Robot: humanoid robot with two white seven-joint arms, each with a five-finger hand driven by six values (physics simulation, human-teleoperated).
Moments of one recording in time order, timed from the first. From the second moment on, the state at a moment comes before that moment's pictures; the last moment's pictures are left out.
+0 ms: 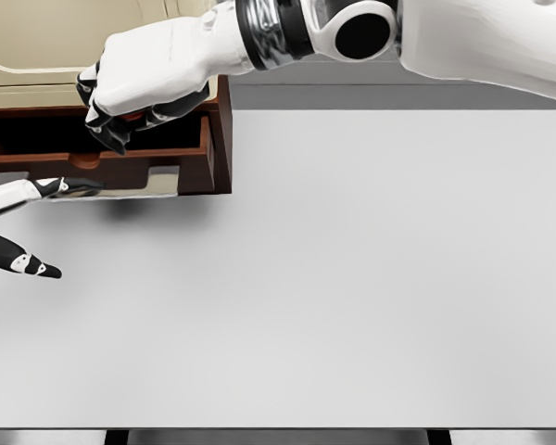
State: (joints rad) left arm -0.35 1.28 -0.65 -1.63 0.57 -0.57 -0.45; right arm -1.80 -0.28 1.71 -1.29 -0.07 -0.61 0.14
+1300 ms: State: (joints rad) left arm -0.33 1.39 -0.62 -1.73 0.57 -0.61 -0.51; right arm -1.80 -0.06 1.67 -1.07 -0.09 -0.61 0.18
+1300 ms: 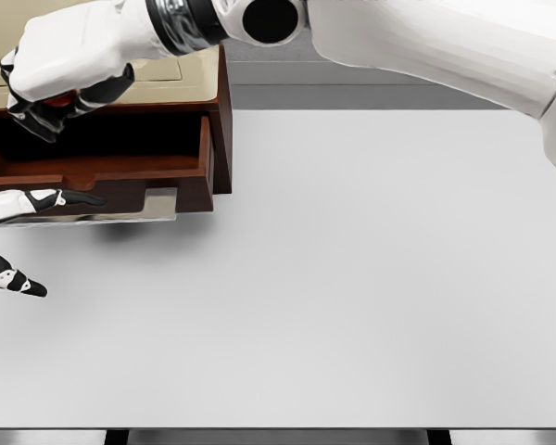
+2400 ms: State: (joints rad) left arm -0.33 1.39 -0.55 -1.75 0.56 -0.61 -0.57; right arm -1.79 0.00 1.65 -0.93 -0.10 -0.61 0.21
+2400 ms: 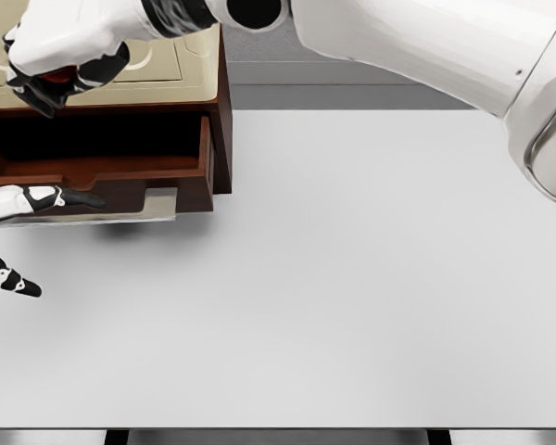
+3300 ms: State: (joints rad) left arm -0.32 1.39 -0.55 -1.75 0.56 -0.61 -0.57; right arm -1.78 0.00 1.63 -0.92 -0.09 -0.61 0.21
